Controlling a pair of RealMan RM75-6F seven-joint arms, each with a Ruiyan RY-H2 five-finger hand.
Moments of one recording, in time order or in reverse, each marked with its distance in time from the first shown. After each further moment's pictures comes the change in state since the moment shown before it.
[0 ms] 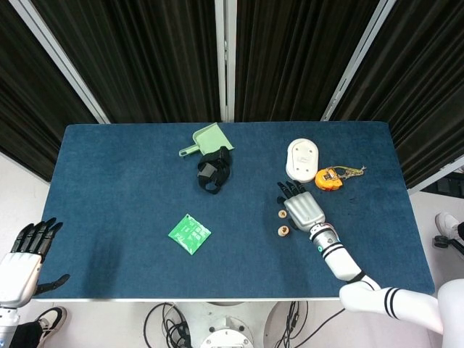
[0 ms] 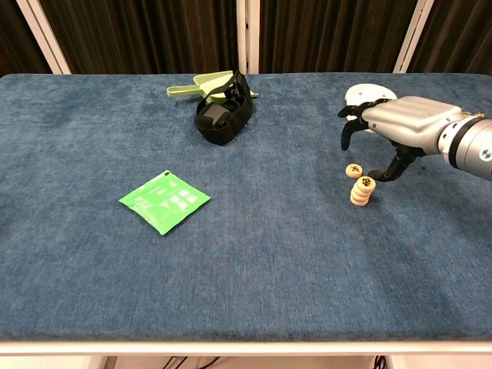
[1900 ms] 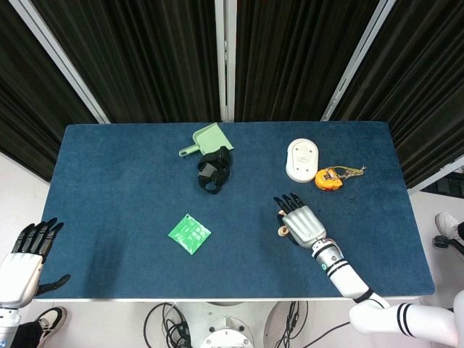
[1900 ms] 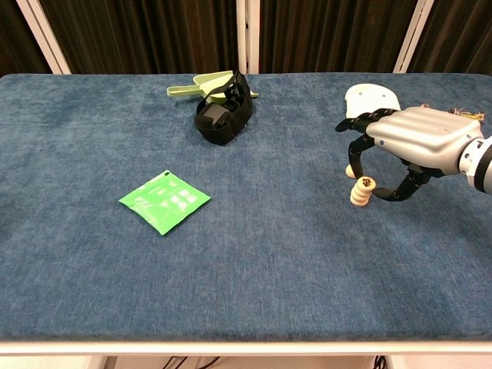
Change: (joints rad) left arm 0.002 -0.002 0.001 -0.007 0.006 0.005 0.017; right arm -0.059 0.069 -0.068 -0.180 -0.084 0.091 -0.056
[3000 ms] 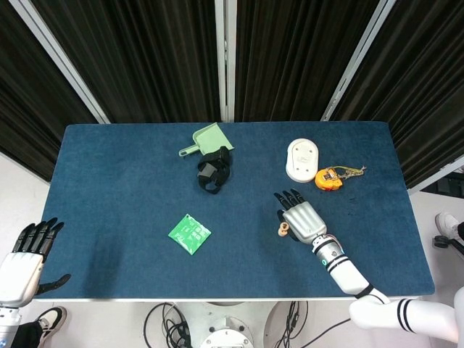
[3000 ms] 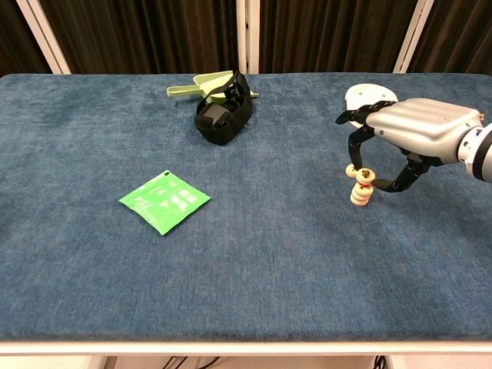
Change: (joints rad) left arm -0.002 -0.002 -0.002 0.002 -0.004 -0.004 0.001; right arm 0.030 0.014 0.004 -0.003 0.028 -0.008 0.026
